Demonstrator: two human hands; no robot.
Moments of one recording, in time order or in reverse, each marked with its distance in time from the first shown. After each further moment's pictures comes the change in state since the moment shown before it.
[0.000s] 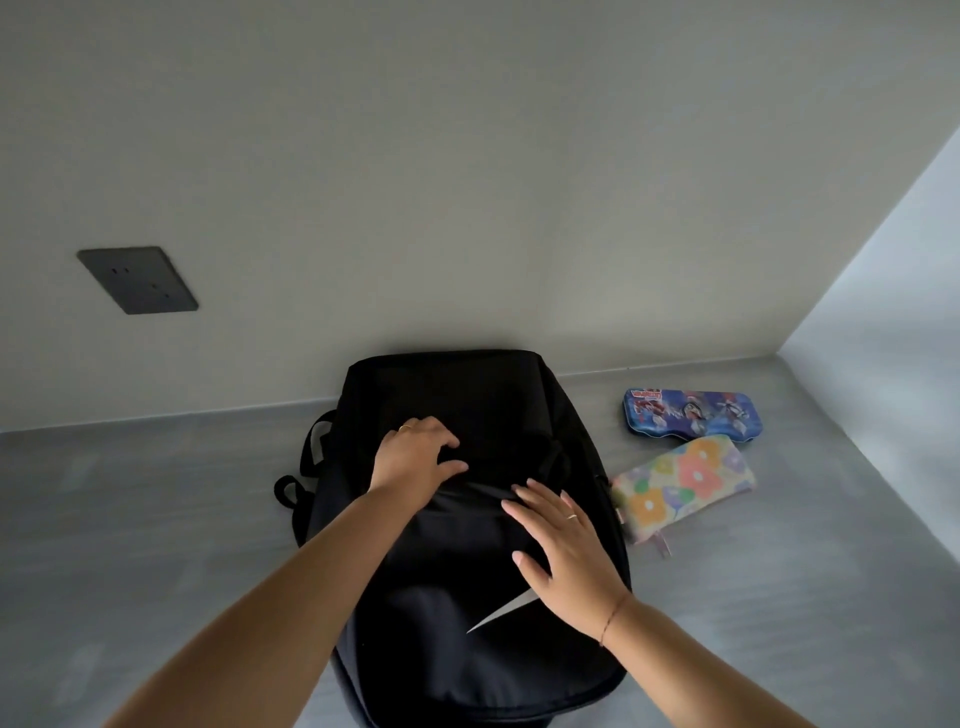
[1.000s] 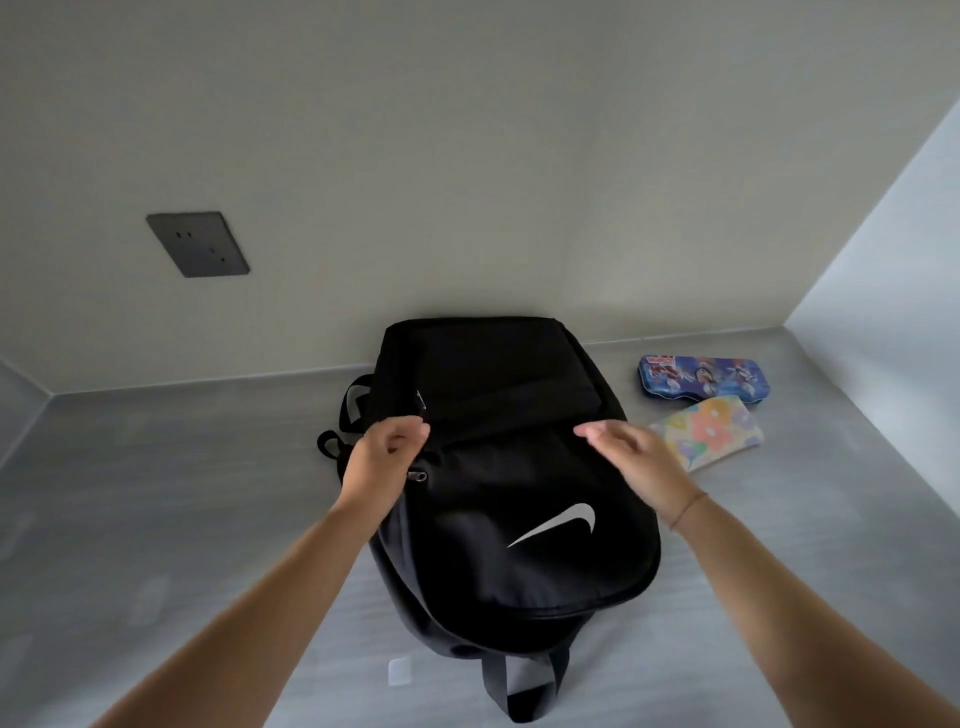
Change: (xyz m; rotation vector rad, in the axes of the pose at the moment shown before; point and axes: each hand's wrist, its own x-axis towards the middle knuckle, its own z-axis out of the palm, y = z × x) left_hand -0.105 -0.033 -0.035 -0.746 0.130 -0.415; right_hand 0.007 -0.013 -0.074 0.741 -0.023 0.503
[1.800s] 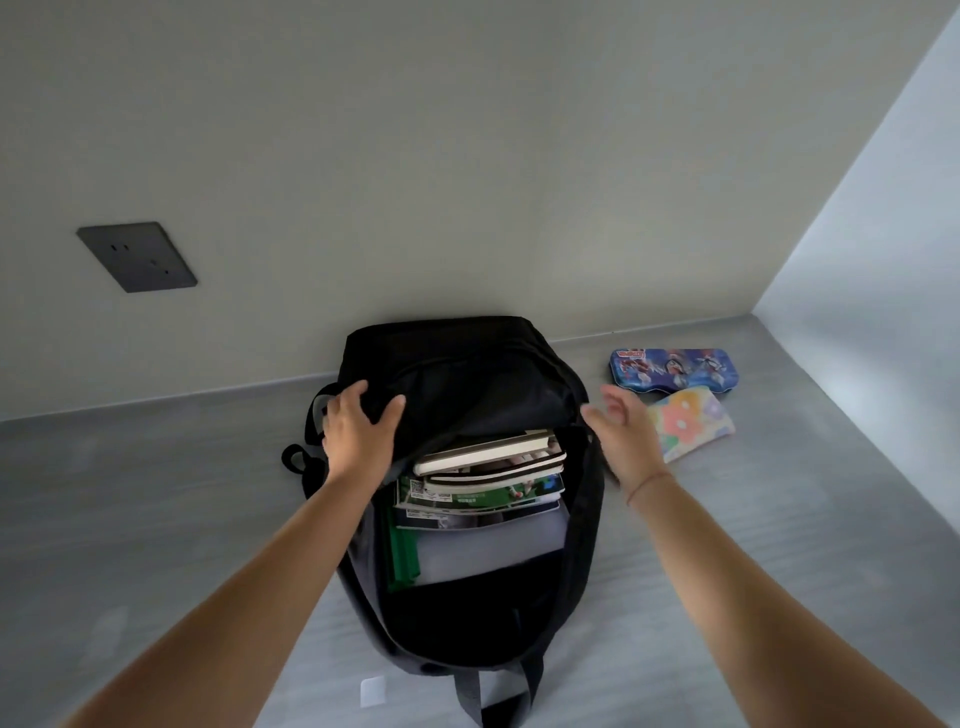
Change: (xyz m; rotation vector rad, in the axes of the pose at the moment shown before) left_hand 0.040 0.024 0.027 0.185 0.188 -0.036; right_hand 0.025 -0.003 -0.010 0.131 0.368 0.230
